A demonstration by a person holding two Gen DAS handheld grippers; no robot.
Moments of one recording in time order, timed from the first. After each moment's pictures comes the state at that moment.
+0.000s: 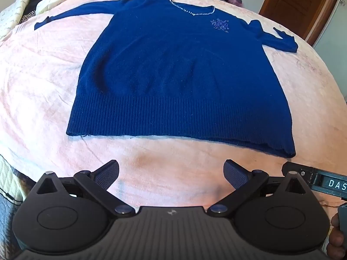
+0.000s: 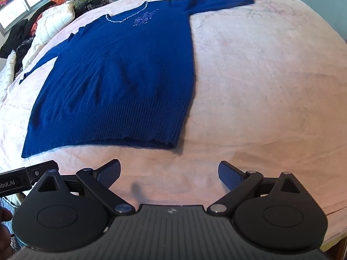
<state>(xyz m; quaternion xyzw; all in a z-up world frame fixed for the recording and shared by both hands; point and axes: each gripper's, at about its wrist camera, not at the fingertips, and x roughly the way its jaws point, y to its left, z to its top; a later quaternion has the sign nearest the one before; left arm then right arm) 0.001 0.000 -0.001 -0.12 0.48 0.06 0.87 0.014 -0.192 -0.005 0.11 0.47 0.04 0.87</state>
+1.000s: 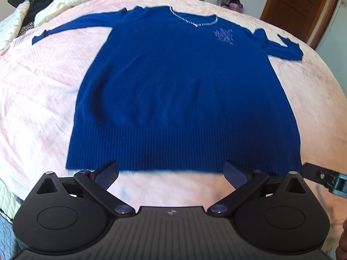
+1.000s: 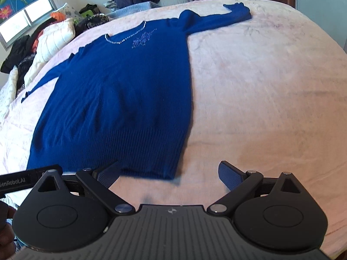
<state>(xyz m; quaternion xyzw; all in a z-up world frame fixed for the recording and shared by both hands) 0.039 0.007 0.010 -0.09 0.45 0.08 0.89 0.033 -0.203 0.008 0.13 0.43 0.04 0.89</state>
